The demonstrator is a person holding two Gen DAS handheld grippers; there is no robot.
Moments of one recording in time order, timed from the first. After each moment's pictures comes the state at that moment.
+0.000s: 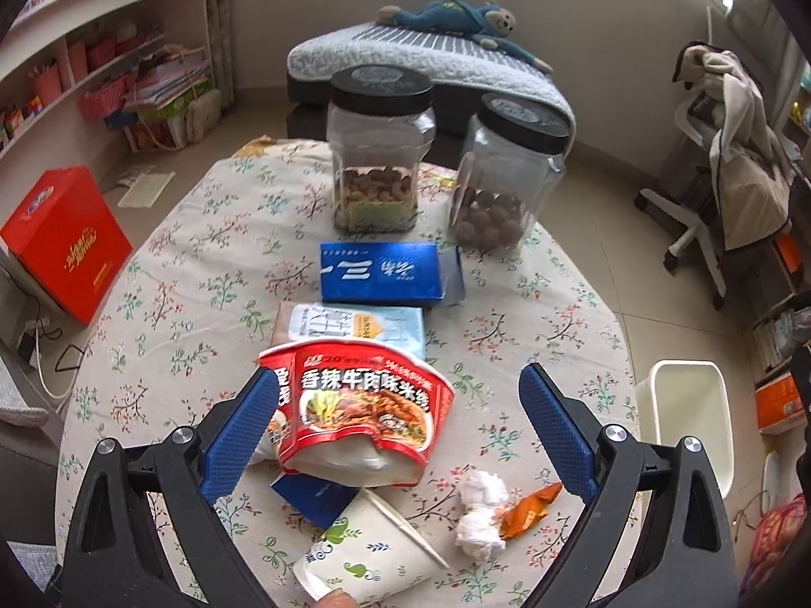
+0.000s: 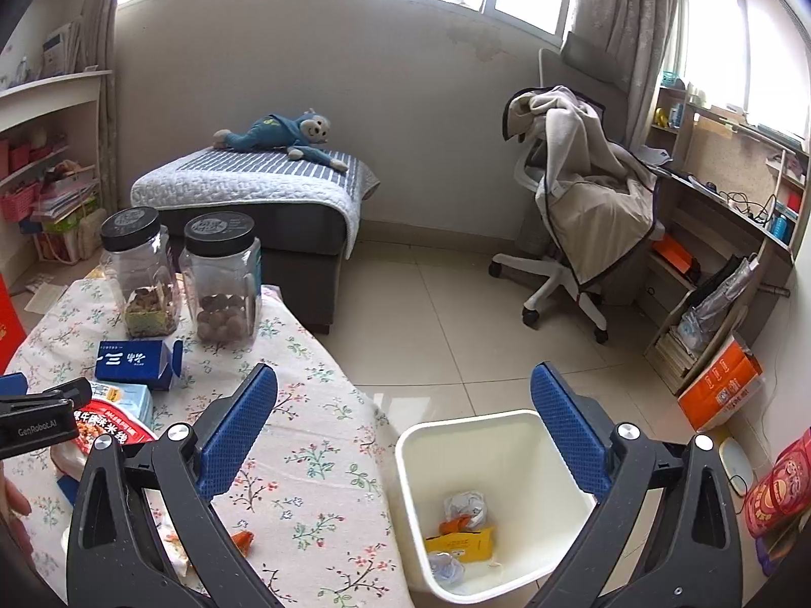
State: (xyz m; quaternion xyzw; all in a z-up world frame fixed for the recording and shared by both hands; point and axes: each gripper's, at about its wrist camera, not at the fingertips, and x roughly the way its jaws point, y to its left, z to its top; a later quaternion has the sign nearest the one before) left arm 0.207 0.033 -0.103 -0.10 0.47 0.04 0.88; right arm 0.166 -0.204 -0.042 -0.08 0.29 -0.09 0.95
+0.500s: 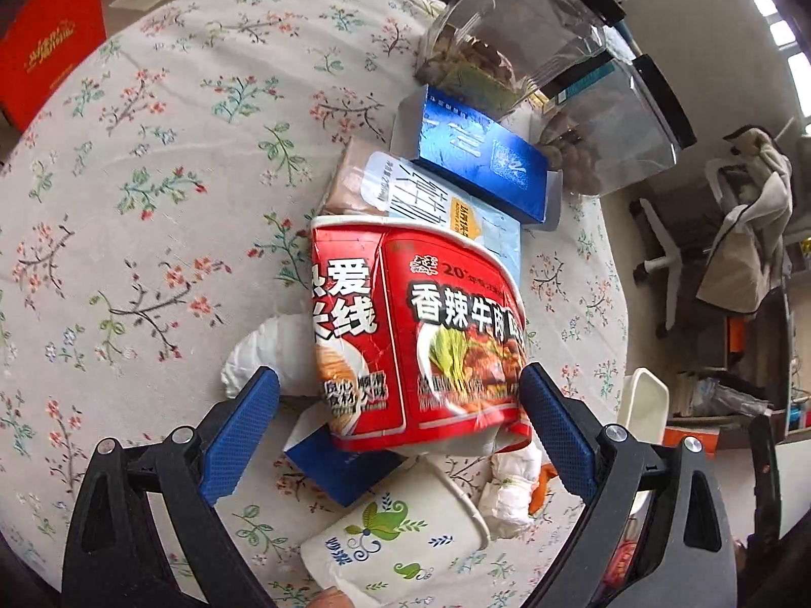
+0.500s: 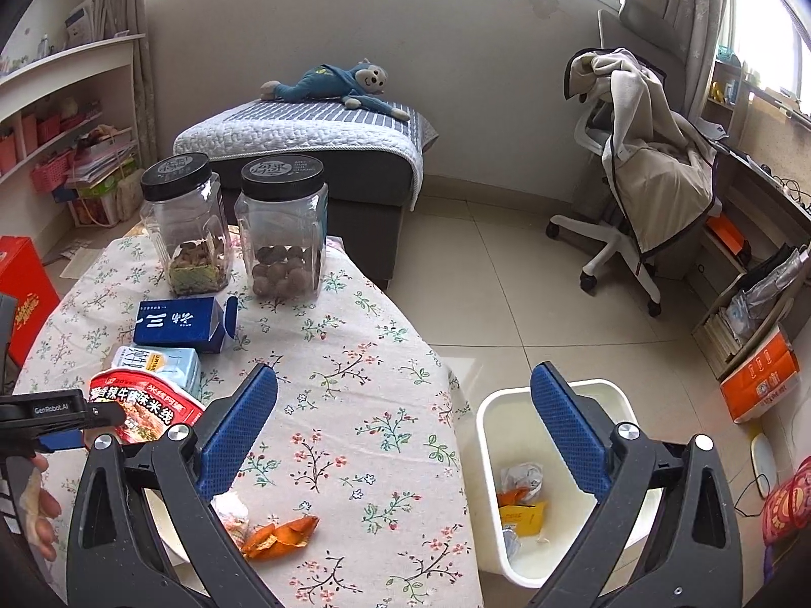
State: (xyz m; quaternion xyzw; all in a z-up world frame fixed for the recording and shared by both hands) left arm 0.213 0.102 -0.191 -0.31 0.57 0.00 0.76; right arm 0.187 -0.173 -0.071 -0.07 0.35 -0.05 0.93
